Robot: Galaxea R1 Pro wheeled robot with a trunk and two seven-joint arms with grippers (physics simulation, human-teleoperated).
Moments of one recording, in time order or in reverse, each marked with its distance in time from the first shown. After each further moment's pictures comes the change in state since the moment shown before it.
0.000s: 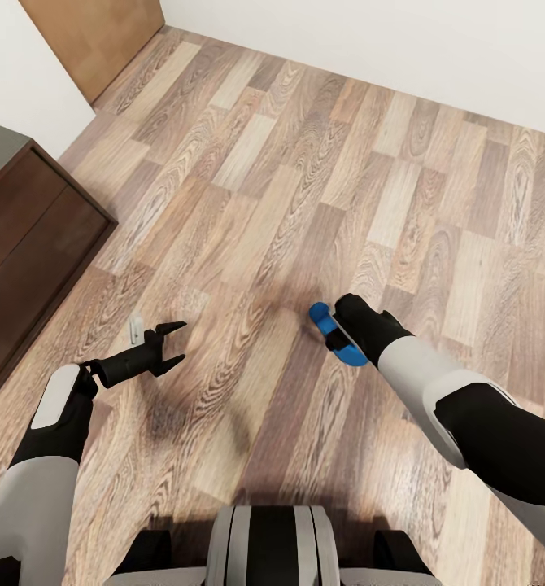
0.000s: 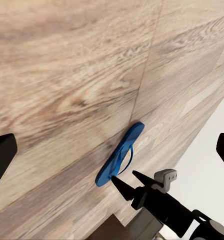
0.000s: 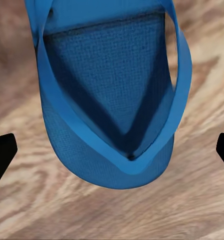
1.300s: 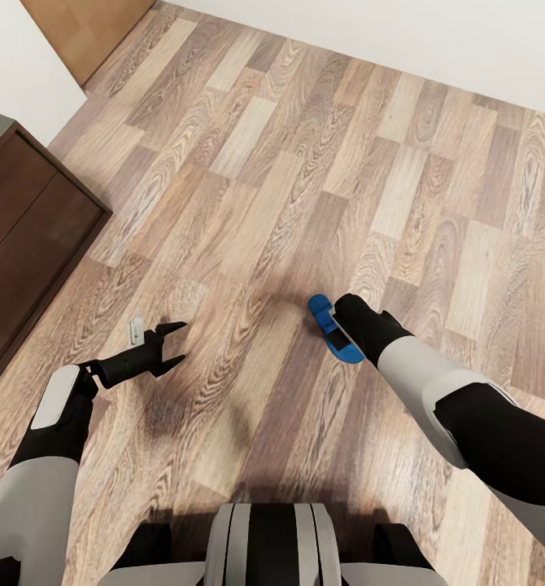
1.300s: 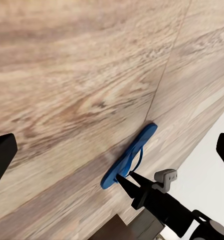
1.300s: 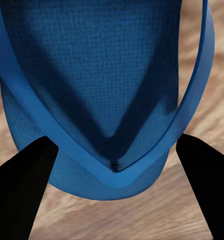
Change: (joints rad) left arm 0.001 0.000 0.001 0.001 0.001 0.000 0.000; right arm 0.000 0.001 0.001 0.000 0.008 0.000 -0.003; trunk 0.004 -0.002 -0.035
